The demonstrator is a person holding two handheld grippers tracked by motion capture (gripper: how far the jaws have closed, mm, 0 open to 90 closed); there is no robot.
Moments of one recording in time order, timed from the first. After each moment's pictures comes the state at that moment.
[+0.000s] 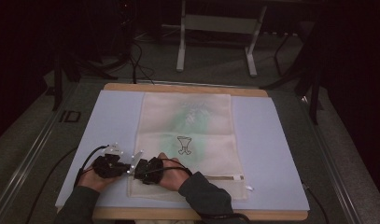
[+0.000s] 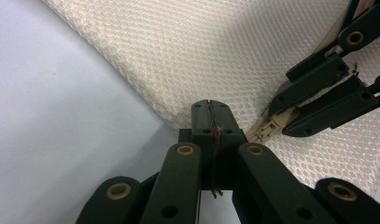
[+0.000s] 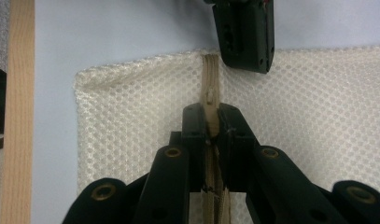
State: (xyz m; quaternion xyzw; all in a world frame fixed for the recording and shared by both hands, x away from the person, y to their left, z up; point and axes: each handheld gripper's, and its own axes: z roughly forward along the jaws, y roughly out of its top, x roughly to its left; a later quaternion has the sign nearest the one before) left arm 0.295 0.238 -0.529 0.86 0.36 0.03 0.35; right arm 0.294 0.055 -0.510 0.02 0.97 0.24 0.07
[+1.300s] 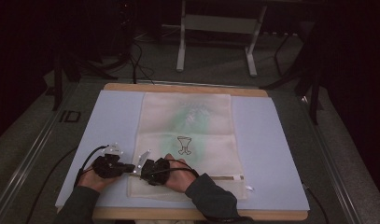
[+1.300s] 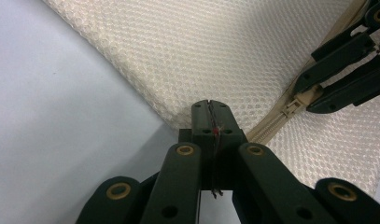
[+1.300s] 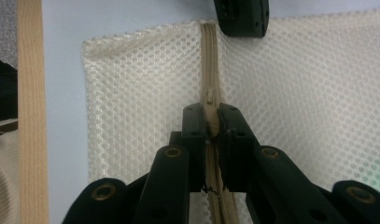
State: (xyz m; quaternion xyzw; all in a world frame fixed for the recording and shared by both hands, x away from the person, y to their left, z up) left arm 0.295 0.239 -0.530 0.86 0.36 0.03 0.35; right arm 0.291 0.036 -0.506 0.05 0.97 0.24 0.06
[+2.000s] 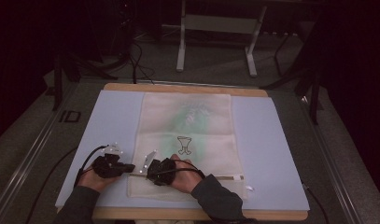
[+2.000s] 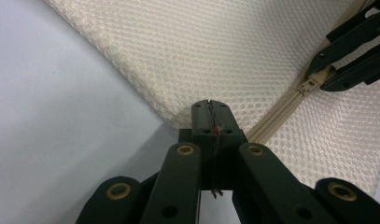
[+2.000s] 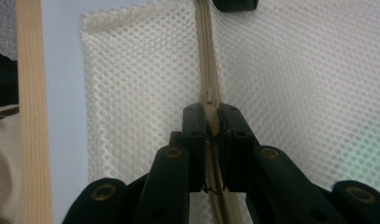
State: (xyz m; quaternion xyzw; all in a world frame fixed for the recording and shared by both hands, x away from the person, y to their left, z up) left arm 0.296 0.239 -0.530 0.86 0.37 0.02 0.35; right arm 0.291 0.020 -0.504 0.05 0.97 0.23 0.06
